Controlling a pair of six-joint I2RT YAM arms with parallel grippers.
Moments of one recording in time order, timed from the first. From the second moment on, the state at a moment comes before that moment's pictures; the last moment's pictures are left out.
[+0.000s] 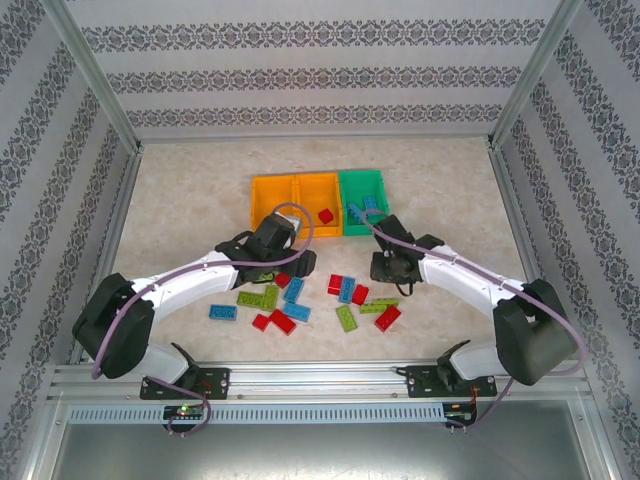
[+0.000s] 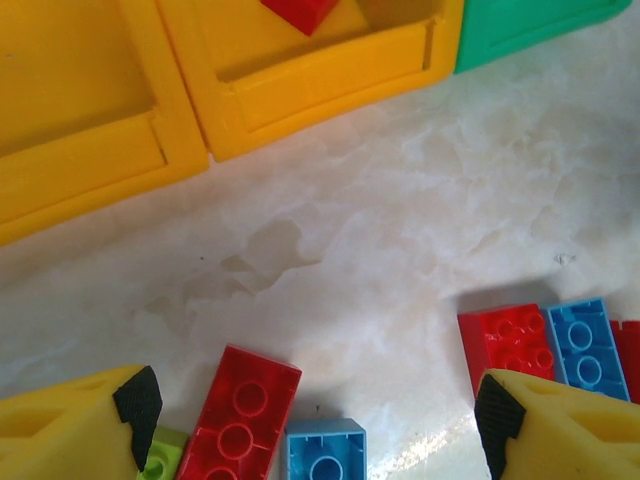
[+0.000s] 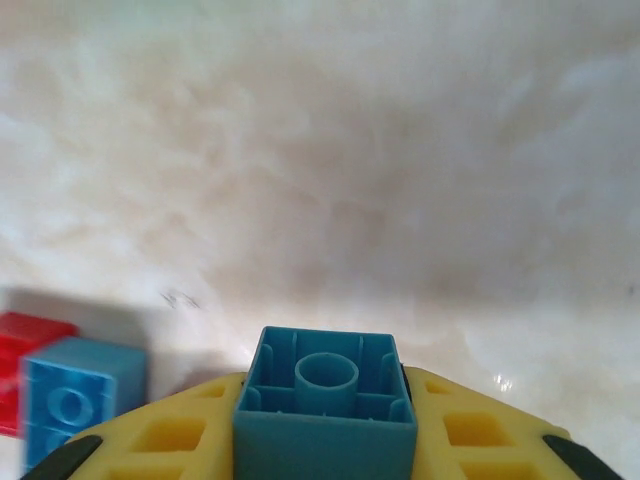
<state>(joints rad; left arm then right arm) -0.68 1.46 0.88 -0.31 -0.04 -0.38 0.51 1.38 0.84 -0.65 0.07 0.62</state>
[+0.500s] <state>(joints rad) -0.71 1.46 0.88 -0.38 -0.09 -0.38 0.38 1.72 1.27 -0.55 0.04 0.47</state>
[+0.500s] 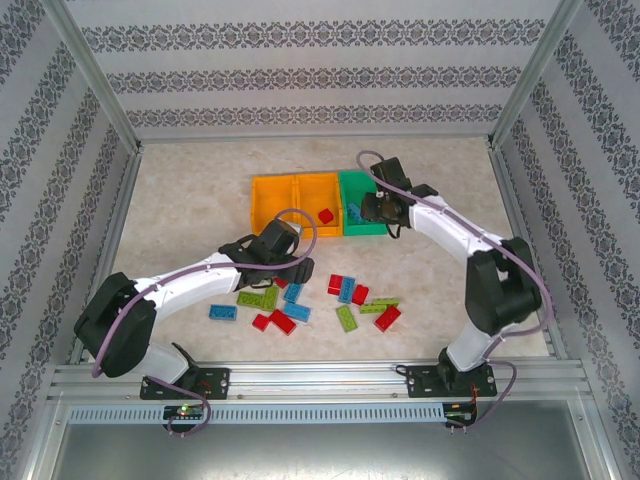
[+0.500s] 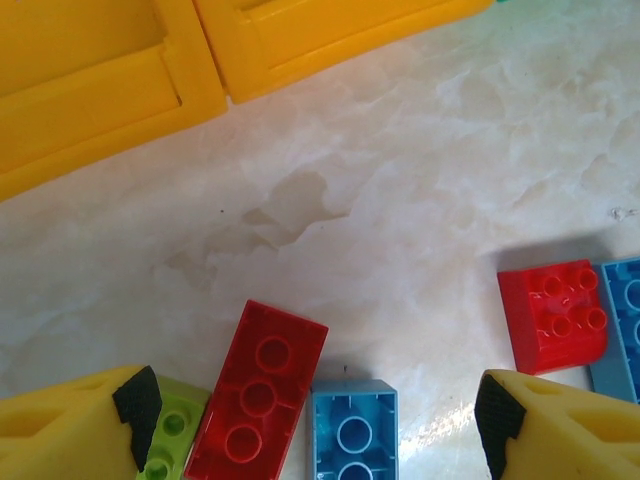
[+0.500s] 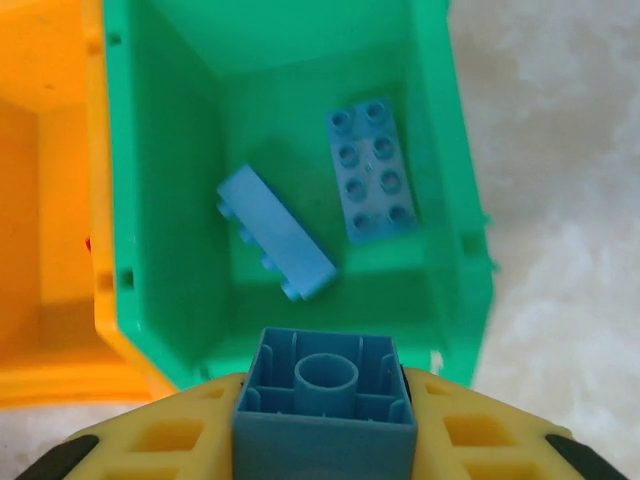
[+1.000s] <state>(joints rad) -0.71 1.55 0.90 -0.46 -0.10 -0.35 0.38 1.90 1.39 -0.50 -0.01 0.44</state>
